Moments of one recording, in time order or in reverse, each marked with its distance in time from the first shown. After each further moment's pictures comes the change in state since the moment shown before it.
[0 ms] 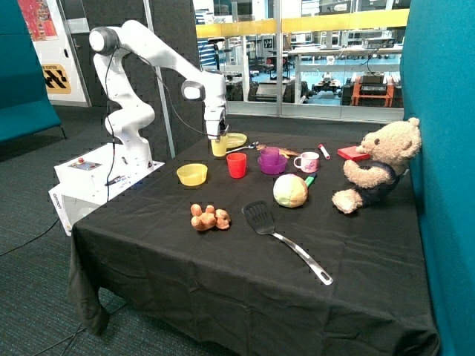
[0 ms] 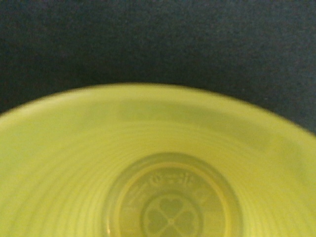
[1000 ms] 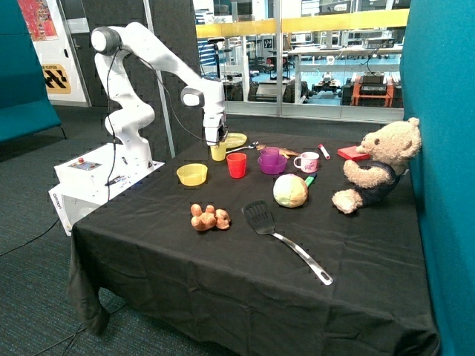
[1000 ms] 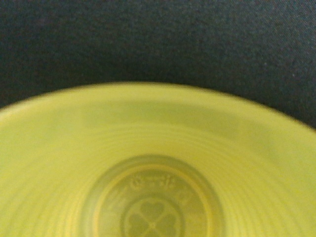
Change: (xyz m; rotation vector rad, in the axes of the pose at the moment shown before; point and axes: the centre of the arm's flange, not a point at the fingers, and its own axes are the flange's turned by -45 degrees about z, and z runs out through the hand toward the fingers) arm -0.007 -0.003 0.030 0.001 0.001 0.007
